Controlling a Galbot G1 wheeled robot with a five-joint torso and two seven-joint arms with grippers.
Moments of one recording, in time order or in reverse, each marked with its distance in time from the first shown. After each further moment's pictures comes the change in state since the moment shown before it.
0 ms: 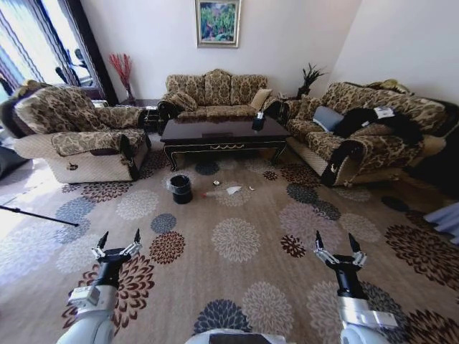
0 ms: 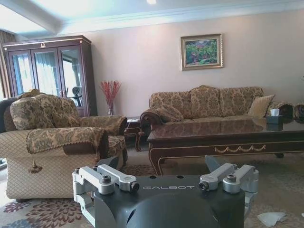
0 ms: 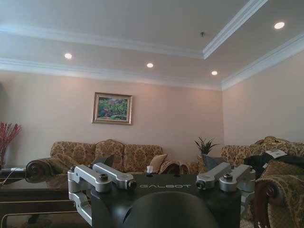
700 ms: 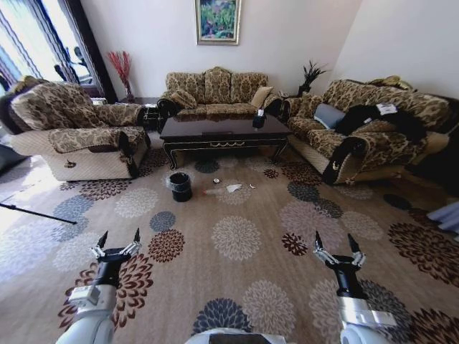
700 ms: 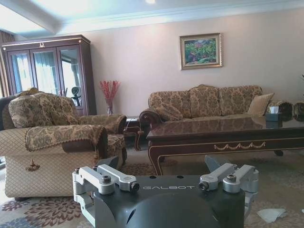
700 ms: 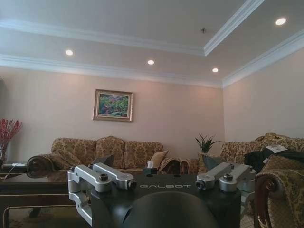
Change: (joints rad) left arm -0.003 0.004 0.000 0.002 0.002 -0.004 0.002; right arm 0.001 -0.004 -0.001 -0.007 -0.002 -0.002 -0.001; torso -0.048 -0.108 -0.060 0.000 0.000
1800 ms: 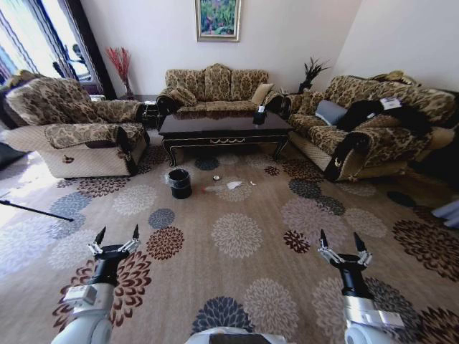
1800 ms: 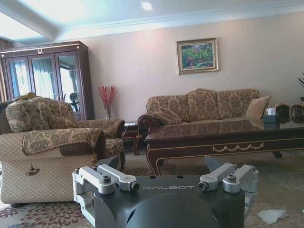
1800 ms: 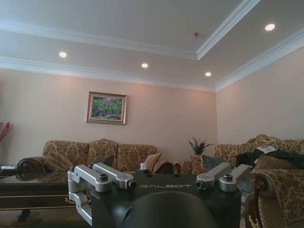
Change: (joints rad) left arm 0.005 0.002 -0.010 -0.045 0.002 0.007 0.005; right arm -0.001 -0.019 0.048 0.002 0.047 0.006 0.000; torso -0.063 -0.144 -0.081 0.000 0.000
